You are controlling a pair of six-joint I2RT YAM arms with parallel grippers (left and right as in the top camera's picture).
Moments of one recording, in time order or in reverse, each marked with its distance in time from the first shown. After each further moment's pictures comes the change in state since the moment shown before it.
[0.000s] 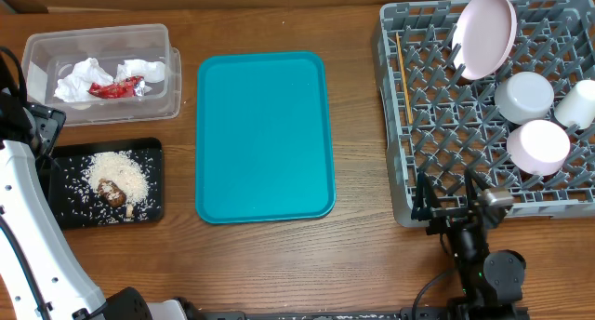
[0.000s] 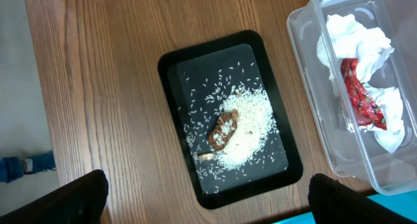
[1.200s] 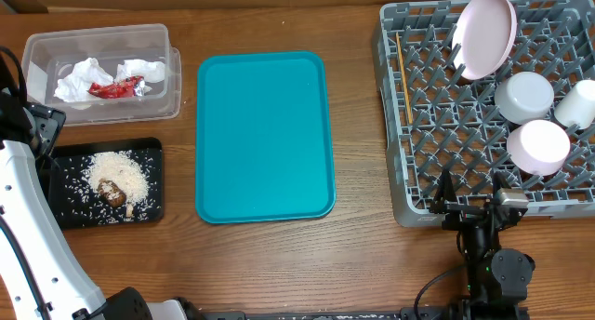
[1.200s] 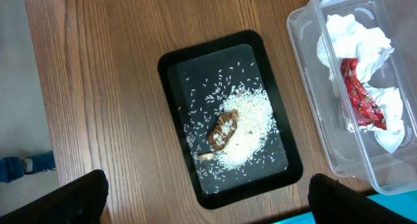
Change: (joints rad) left arm 0.000 0.000 0.000 0.000 0.000 0.000; right arm -0.163 0.000 0.000 -0.018 0.047 -0.106
